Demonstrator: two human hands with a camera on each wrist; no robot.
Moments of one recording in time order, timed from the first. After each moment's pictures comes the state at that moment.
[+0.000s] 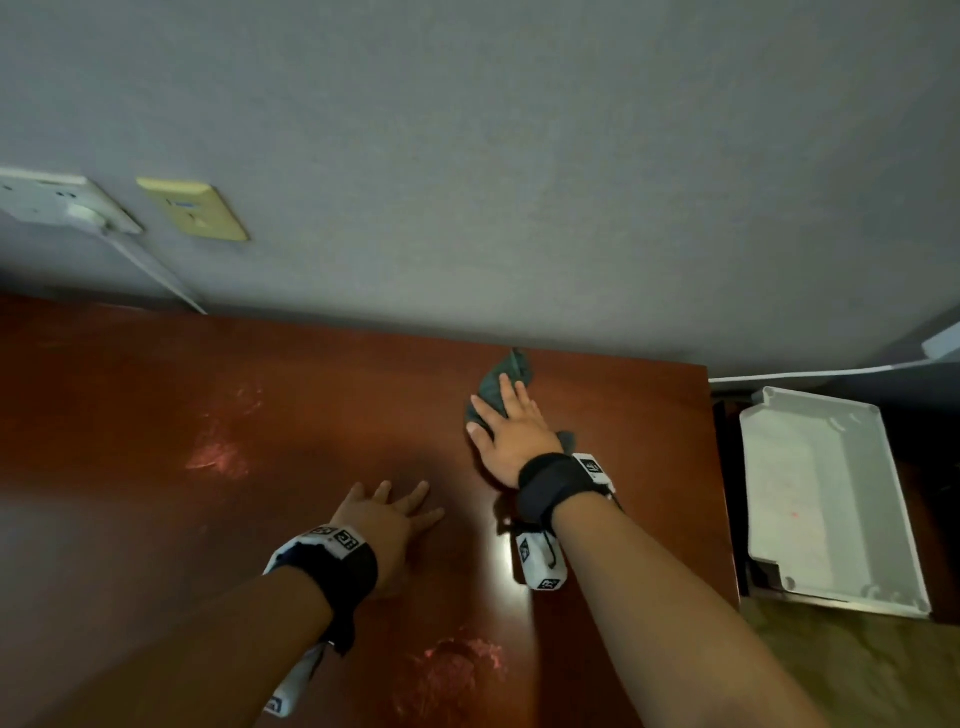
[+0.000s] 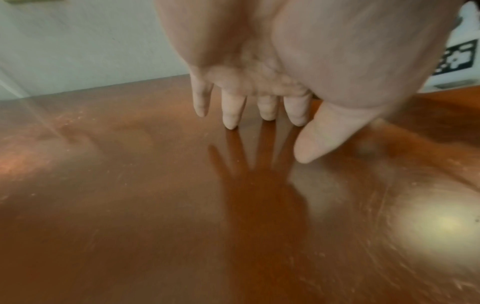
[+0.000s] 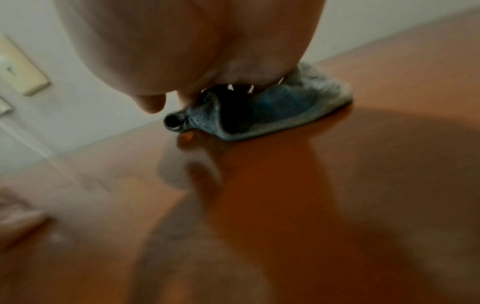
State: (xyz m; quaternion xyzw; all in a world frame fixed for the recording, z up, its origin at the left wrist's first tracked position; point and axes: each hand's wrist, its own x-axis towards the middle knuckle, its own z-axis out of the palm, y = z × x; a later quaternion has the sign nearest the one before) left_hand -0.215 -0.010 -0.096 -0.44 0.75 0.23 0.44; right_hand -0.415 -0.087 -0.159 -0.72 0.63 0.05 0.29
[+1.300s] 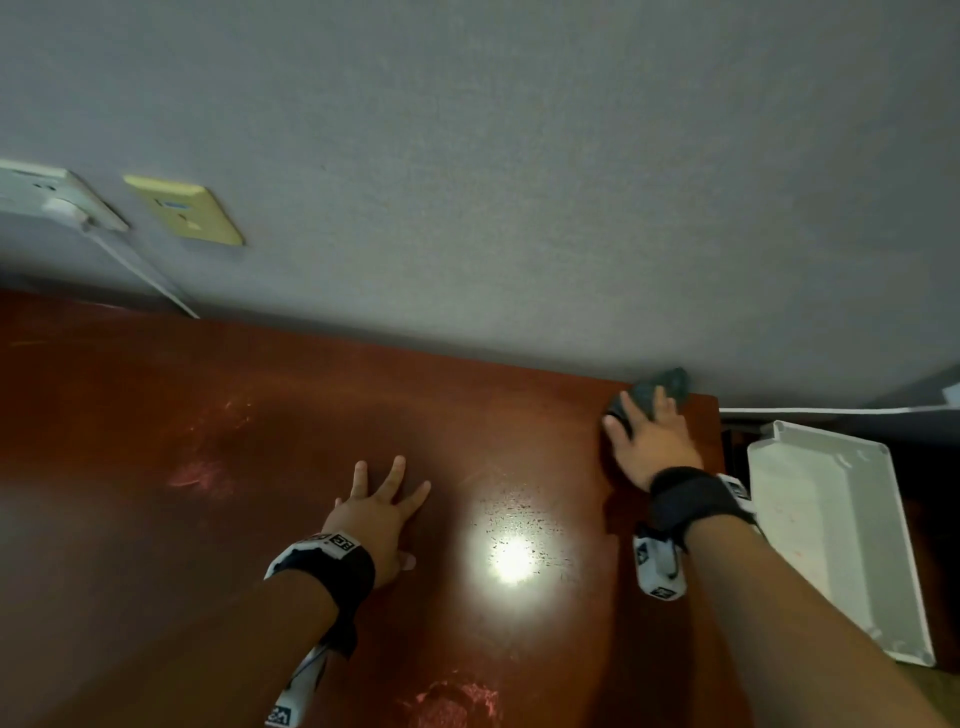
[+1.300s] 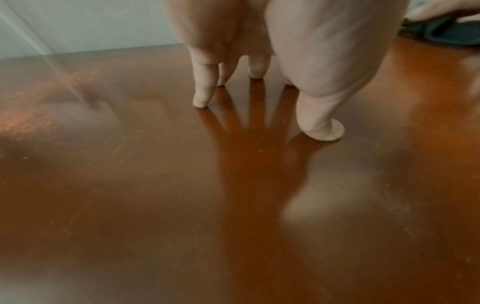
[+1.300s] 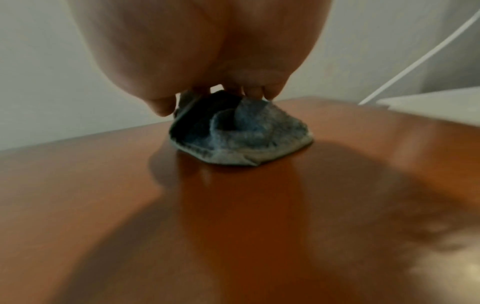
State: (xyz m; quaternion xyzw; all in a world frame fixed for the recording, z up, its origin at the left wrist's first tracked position) left_hand -0.200 -0.044 -0.130 -0.55 0.70 0.30 0.34; right_hand -0.557 -0.114 -0.145 -0.60 0.77 0.09 0.21
